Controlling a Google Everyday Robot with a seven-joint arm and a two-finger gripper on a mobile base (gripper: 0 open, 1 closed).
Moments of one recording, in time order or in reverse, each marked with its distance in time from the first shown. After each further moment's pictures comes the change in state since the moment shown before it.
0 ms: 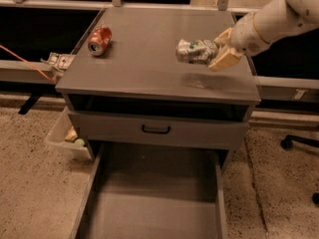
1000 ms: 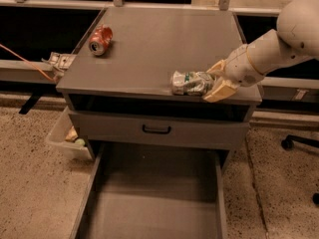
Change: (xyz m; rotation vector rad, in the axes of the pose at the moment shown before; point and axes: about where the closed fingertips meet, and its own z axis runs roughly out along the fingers) arm 0.024 0.085 0.024 -0.129 0.005 -0.027
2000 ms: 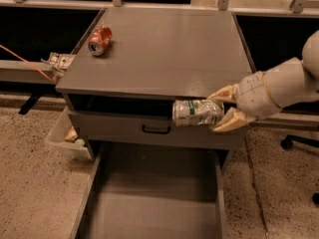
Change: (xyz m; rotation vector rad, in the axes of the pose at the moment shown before) arm -0.006 0.094 -0.023 -0.025 -0.057 -0.186
